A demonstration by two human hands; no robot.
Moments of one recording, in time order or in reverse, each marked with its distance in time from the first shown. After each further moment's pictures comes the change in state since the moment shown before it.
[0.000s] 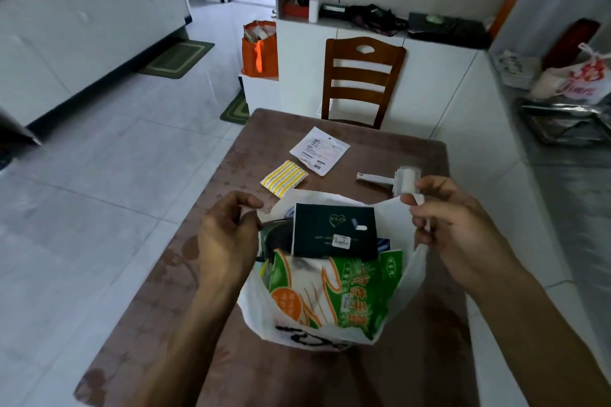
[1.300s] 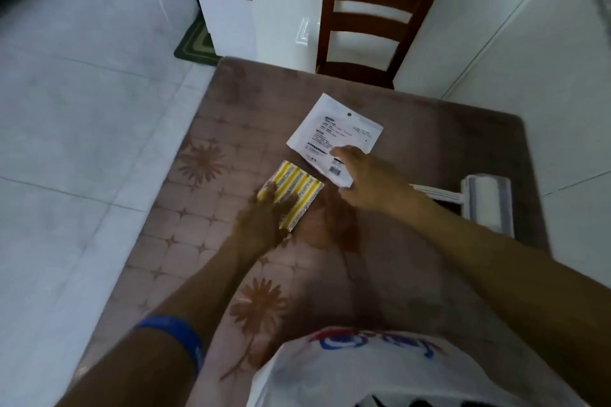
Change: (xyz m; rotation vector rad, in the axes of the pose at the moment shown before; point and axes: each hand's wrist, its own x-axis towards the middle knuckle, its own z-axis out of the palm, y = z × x) left_hand 0.287 -0.240 0.228 1.024 -0.938 0.260; right_hand 0.435 0.170 0.104 -1.647 -0.408 -0.269
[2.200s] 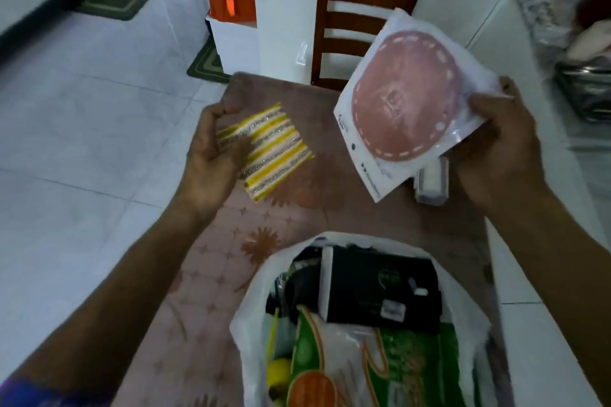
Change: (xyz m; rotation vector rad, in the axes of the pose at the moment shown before) left_hand -0.202 0.031 -0.150 -1.318 0.637 0.219; right_hand -0.251 -0.049 -0.174 1.677 0.743 0.008
